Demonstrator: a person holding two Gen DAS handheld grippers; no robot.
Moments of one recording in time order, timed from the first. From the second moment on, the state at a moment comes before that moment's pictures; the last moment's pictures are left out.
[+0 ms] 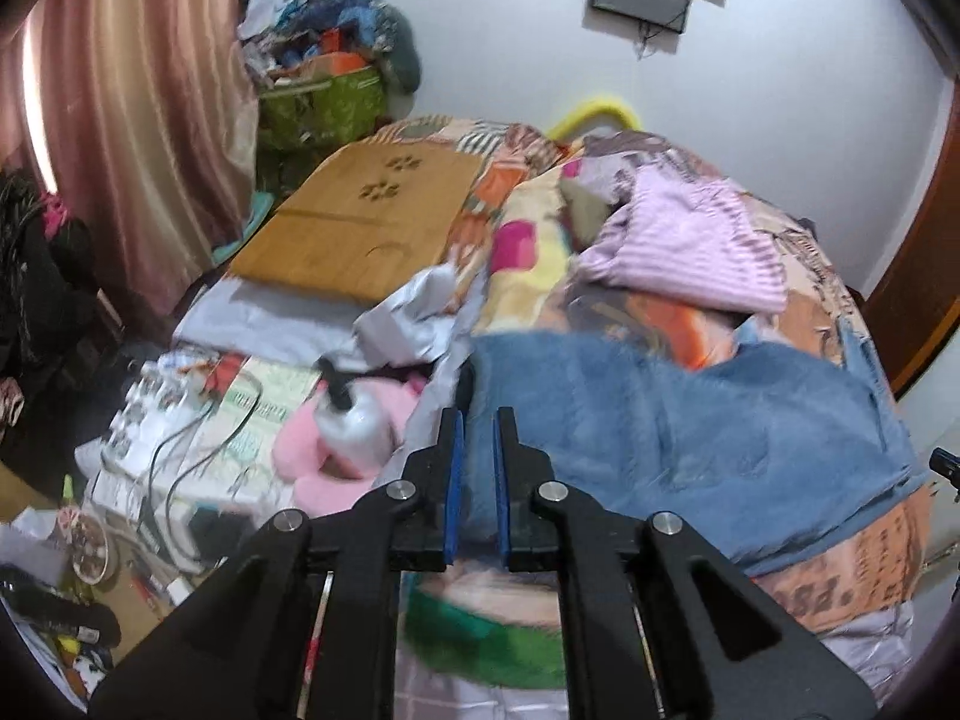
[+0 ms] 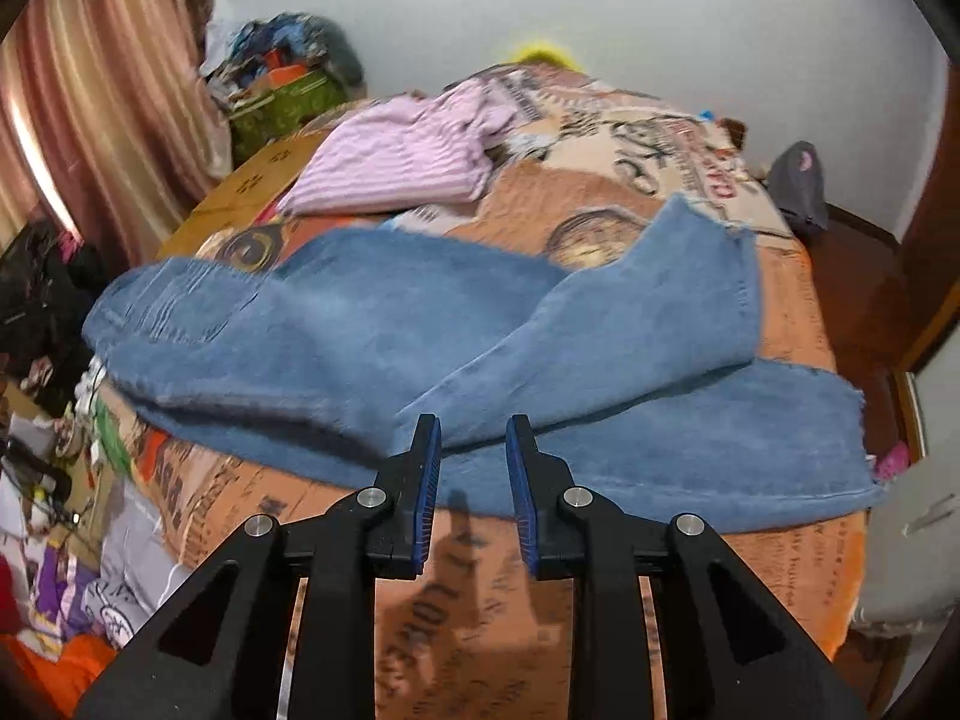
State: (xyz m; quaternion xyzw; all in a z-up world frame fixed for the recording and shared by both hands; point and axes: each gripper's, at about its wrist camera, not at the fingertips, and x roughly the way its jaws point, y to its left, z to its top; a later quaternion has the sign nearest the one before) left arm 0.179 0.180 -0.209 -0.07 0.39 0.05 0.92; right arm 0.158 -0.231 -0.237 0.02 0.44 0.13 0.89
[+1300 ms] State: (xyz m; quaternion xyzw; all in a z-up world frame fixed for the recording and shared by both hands) left arm 0.421 -0.087 -0.280 0.05 0.44 -0.10 0.89; right arm 0.451 -0.350 -0.341 0.08 0.50 0.02 0.86
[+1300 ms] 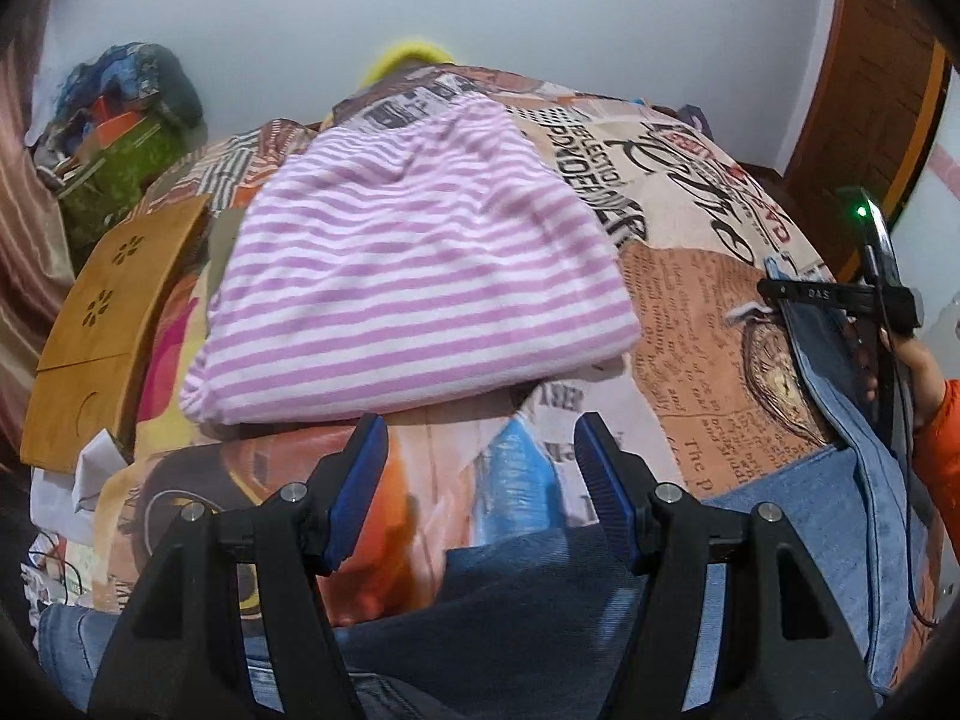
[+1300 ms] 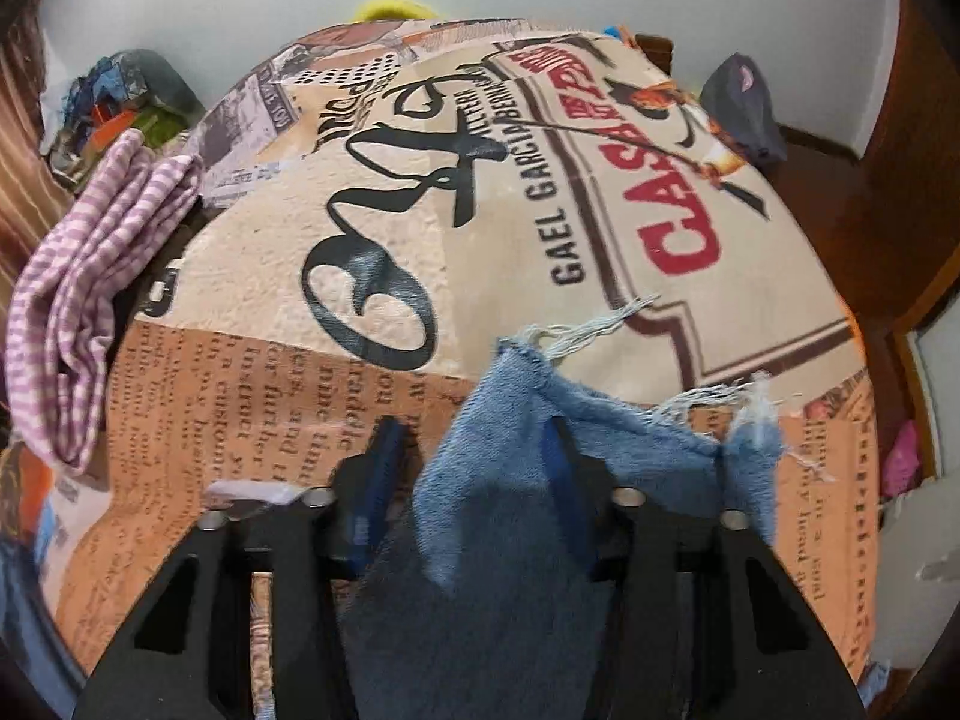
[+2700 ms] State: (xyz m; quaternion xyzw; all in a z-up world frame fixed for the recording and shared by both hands) left arm 0.271 -0.320 -0.257 0.12 0.43 -0.30 0.84; right arm 0.272 -0.475 -0.160 0.13 0.33 0.00 0.93
